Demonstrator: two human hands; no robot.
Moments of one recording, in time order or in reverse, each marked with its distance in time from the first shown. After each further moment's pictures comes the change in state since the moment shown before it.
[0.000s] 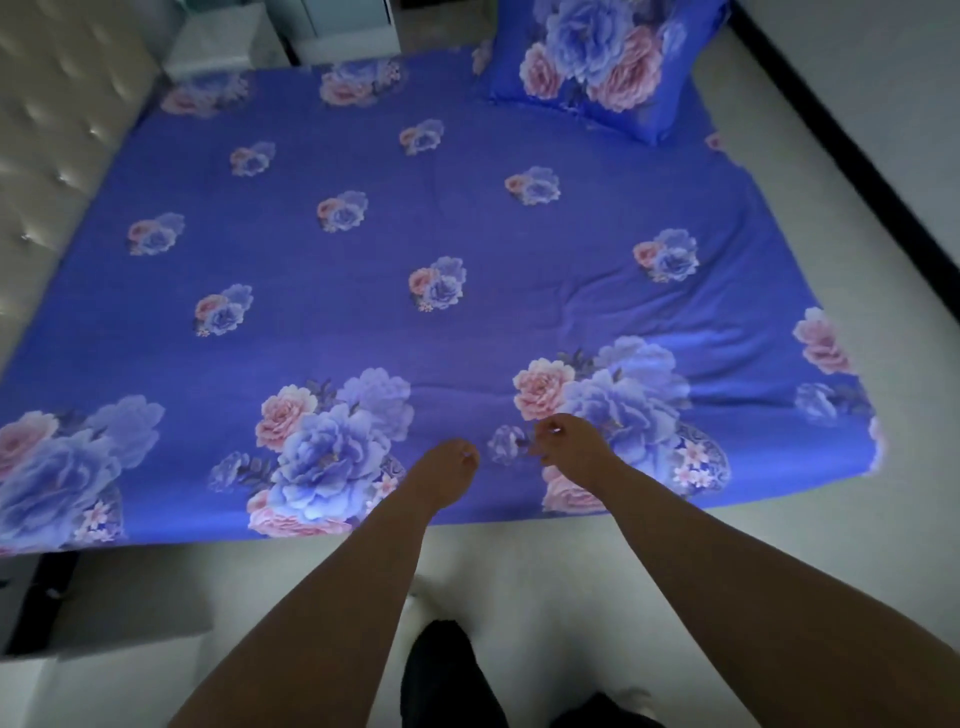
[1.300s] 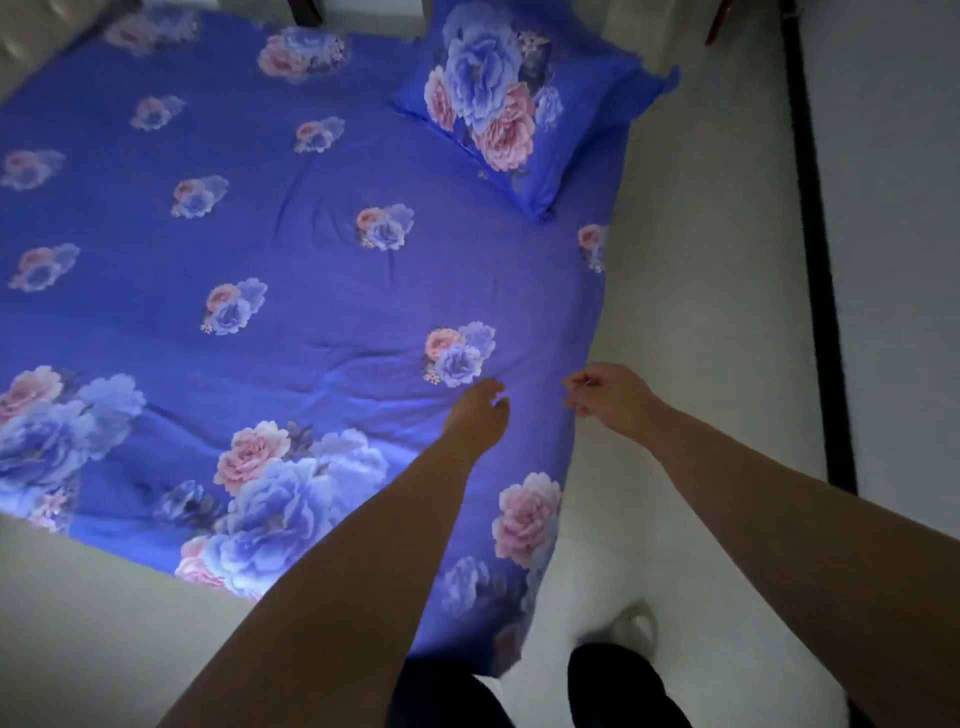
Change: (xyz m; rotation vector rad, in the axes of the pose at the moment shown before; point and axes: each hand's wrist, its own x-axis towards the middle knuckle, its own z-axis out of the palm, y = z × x) left_hand 0.387 0.668 0.121 -0.488 0.302 -0.239; right_hand 0.298 0.021 -0.732 -0.289 -0.171 -0.148
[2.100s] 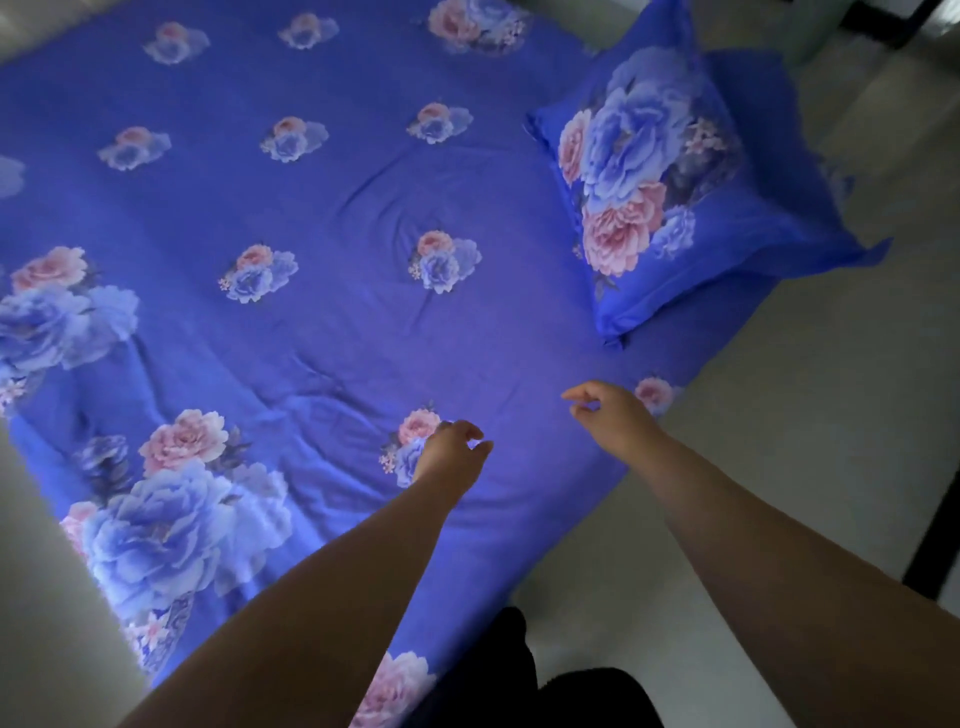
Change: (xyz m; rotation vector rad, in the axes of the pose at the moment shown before) left_hand 0.233 0.077 0.007 -0.164 0.263 -0.482; right_hand 0.343 -0.084 -0.108 -0.494 -0.322 -0.340
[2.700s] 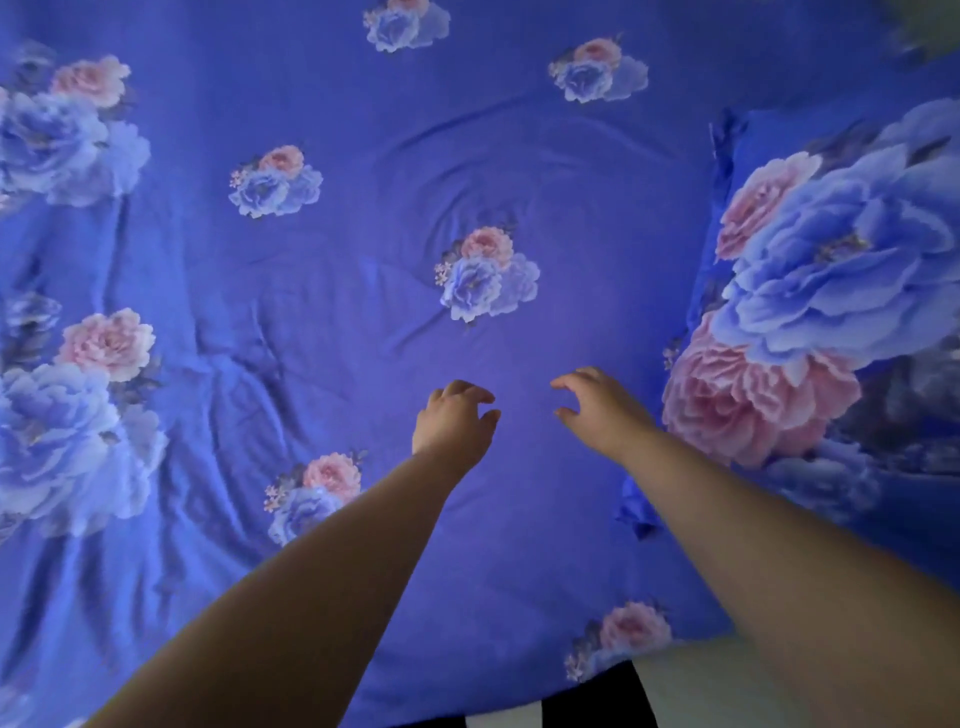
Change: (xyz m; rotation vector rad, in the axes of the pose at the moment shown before) left_hand 0.304 0.108 0.042 0.015 0.238 -0.286; right_hand 0.417 0.030 -0.021 -0.546 -0.494 -0.450
